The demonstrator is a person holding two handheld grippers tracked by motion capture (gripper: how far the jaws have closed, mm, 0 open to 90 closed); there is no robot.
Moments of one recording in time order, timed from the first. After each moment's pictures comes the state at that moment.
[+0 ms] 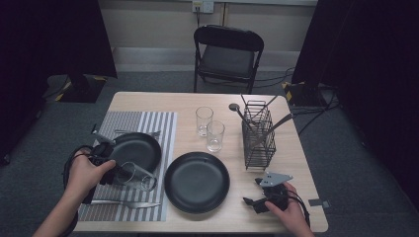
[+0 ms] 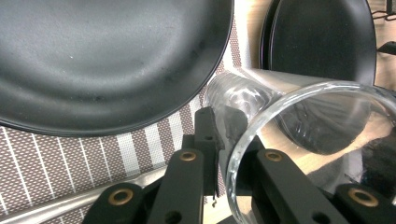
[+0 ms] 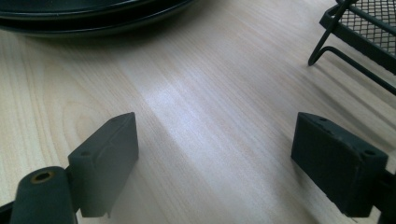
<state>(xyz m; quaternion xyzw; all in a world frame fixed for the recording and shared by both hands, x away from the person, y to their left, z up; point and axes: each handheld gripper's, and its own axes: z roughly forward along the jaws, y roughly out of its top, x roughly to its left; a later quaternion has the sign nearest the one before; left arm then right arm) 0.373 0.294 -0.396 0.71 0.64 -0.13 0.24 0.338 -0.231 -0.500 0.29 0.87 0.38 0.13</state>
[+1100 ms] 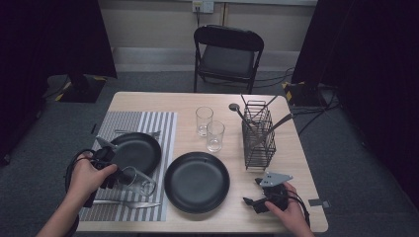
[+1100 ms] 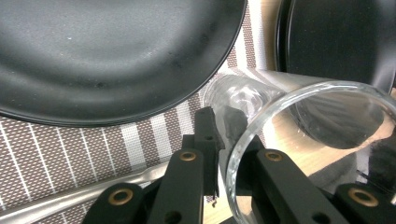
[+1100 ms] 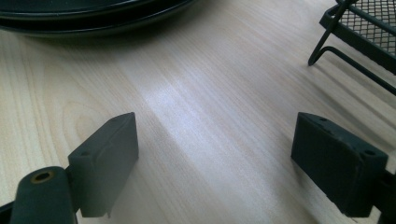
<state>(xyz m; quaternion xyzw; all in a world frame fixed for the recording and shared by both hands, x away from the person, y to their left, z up) 0.370 0.293 -0.408 0.72 0.64 -0.13 0.22 0.338 -0.231 -0.500 0.29 0.87 0.38 0.13</state>
